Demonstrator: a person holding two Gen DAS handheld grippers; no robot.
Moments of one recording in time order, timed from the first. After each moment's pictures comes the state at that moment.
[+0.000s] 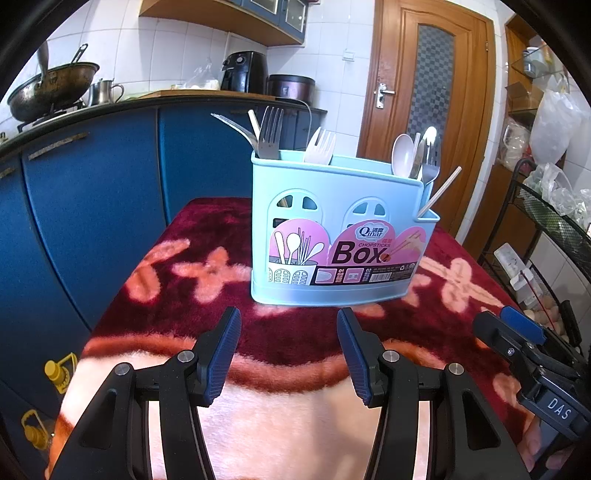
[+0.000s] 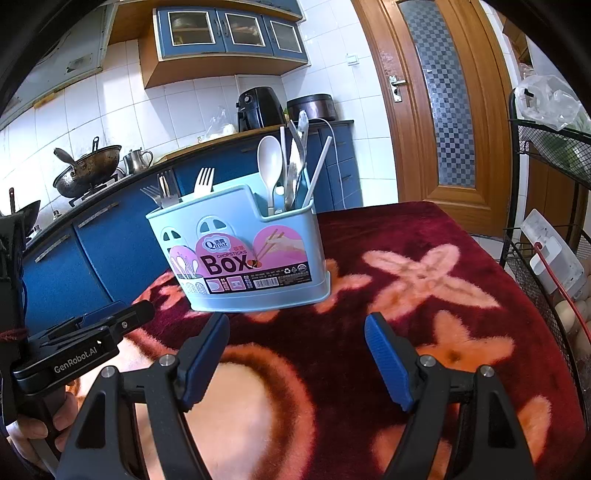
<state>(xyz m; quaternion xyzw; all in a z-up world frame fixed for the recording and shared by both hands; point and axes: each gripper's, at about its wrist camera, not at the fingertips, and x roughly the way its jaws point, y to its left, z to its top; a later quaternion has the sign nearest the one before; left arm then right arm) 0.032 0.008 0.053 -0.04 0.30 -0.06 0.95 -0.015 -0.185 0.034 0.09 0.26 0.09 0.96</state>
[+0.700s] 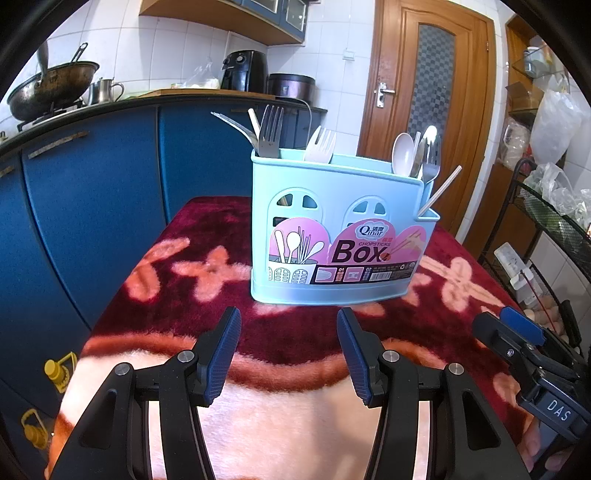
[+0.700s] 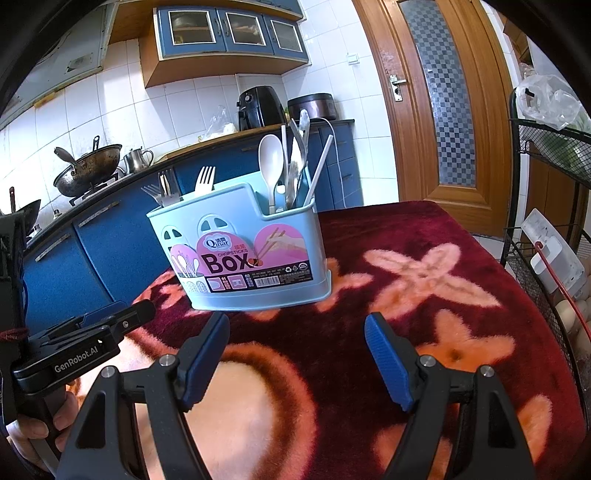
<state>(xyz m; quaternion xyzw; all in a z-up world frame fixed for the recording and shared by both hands) 0.032 0.009 0.052 -0.04 0.30 -0.06 0.95 -0.014 -0.184 0.034 0.09 0.26 0.09 0.96</state>
